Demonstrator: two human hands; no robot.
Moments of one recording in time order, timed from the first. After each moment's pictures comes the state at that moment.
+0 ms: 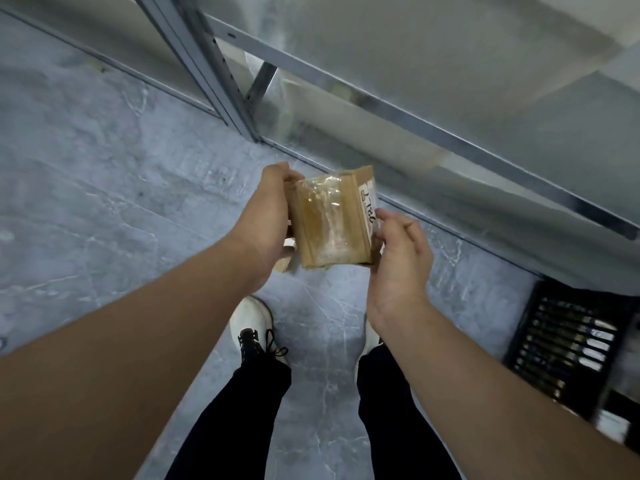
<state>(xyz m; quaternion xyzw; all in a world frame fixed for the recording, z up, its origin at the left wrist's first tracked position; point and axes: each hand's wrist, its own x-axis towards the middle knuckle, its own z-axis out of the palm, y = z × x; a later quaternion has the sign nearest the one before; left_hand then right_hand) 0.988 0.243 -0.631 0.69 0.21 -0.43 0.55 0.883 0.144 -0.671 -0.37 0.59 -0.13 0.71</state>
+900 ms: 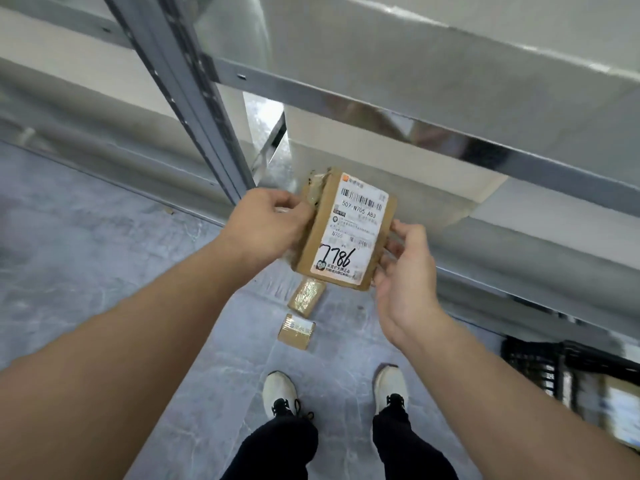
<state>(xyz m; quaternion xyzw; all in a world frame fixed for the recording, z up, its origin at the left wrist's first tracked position) 1.072 0.270 -0.365 0.85 -0.08 -0.27 0.45 0.946 0.150 -0.390 -0.37 0.48 -0.17 0.78</state>
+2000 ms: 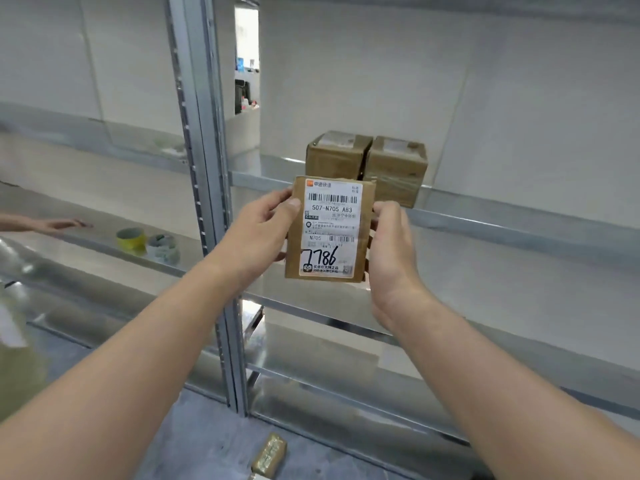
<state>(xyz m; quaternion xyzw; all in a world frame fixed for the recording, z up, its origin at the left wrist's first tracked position) 0.900 0.333 0.105 0.71 -0.31 -0.12 0.62 0.798 0.202 0.099 -0.62 0.26 -0.32 0.67</state>
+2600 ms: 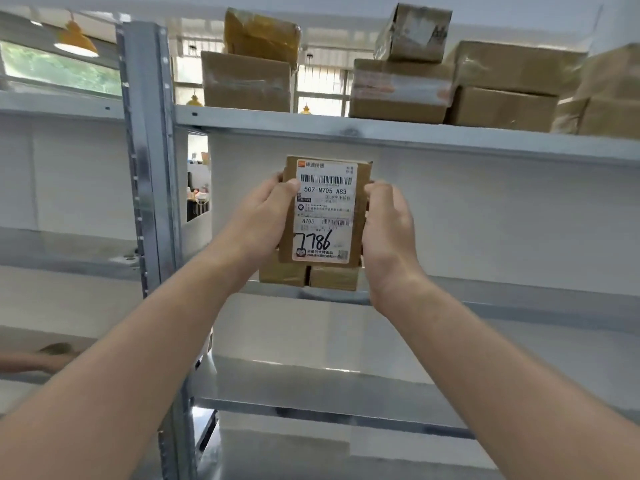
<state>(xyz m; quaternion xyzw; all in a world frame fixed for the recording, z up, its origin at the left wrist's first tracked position) 0.878 0.311 0.262 0.62 -0.44 -0.07 0.65 0.764 0.205 0.253 -0.62 0.19 -0.49 0.58</state>
